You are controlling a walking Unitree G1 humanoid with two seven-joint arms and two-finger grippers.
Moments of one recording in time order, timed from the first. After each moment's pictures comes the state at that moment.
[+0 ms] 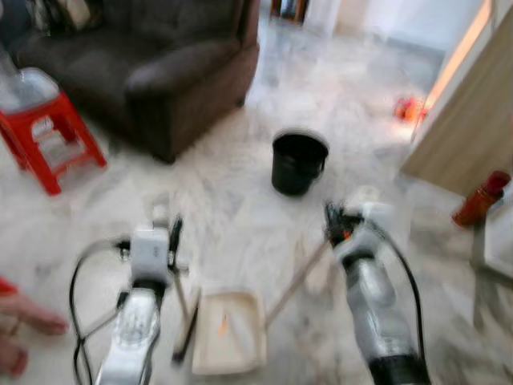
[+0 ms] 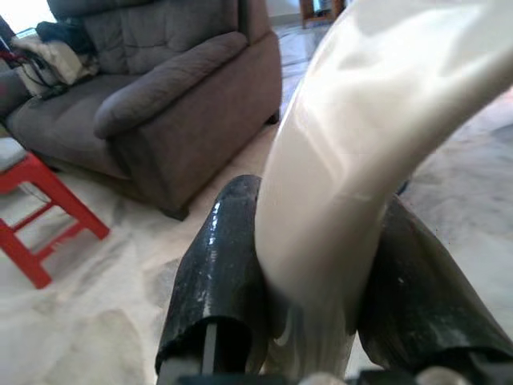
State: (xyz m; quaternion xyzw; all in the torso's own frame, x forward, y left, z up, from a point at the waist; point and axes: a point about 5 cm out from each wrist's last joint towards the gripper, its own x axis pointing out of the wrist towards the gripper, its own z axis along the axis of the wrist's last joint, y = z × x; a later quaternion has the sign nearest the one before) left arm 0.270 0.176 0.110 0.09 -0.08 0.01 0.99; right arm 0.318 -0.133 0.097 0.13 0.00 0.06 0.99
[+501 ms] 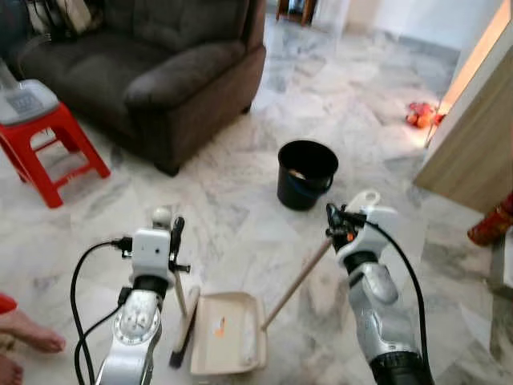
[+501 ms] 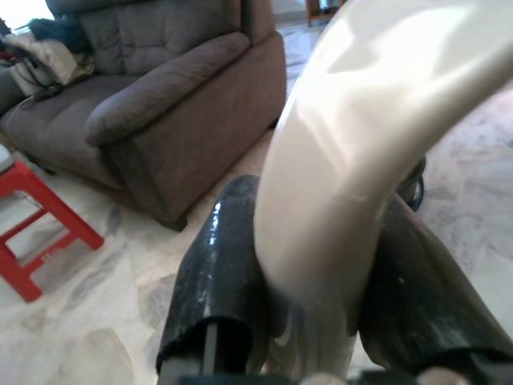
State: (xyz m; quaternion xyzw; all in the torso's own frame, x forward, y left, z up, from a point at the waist) left arm 0.270 0.177 0.111 0.09 -0.08 0.01 0.99; right arm 0.318 -0.133 0.097 0.12 0.00 0.06 0.99
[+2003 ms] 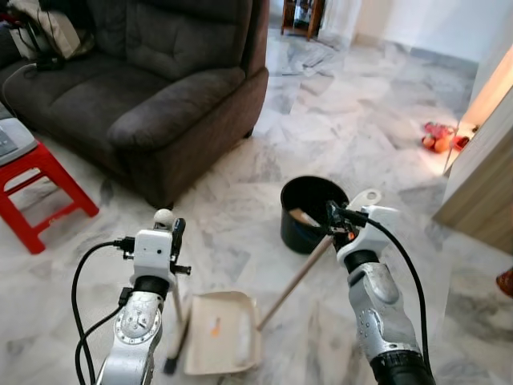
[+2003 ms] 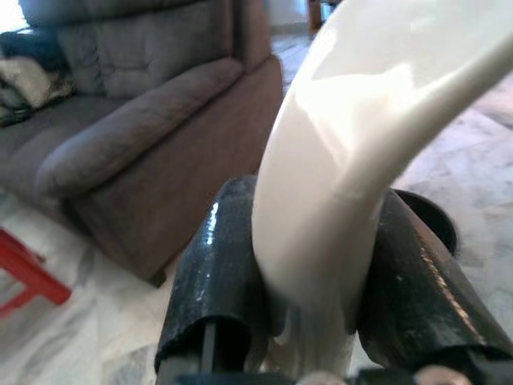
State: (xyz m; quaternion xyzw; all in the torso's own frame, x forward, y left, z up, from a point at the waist) left arm 0.269 0.174 0.105 0.09 -0.06 0.00 0.99; right arm 0.318 -0.137 0.099 0.11 0.00 0.05 0.99
